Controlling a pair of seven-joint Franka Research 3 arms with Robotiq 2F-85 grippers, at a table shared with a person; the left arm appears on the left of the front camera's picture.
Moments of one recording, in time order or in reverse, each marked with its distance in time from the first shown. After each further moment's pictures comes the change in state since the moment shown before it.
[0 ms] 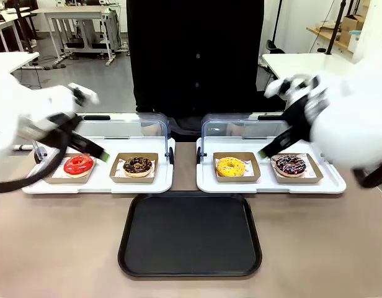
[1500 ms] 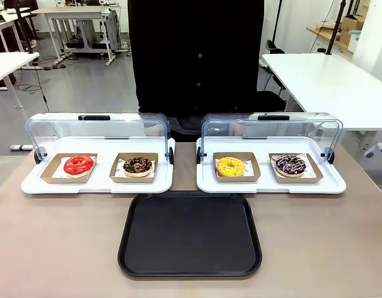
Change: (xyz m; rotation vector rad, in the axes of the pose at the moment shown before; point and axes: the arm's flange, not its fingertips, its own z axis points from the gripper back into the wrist) left arm -0.118 0.213 0.150 -0.495 -0.400 -0.087; right arm -0.136 -0.251 0.148 0.498 -0.431 -0.045
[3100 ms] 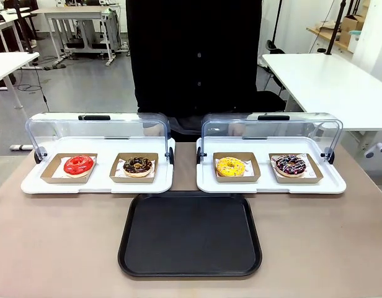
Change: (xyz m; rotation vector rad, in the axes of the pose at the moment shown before) left arm -0.005 0.000 0.003 -0.002 0.015 0.010; right arm 0.003 0.009 0.003 -0.027 0.029 -0.005
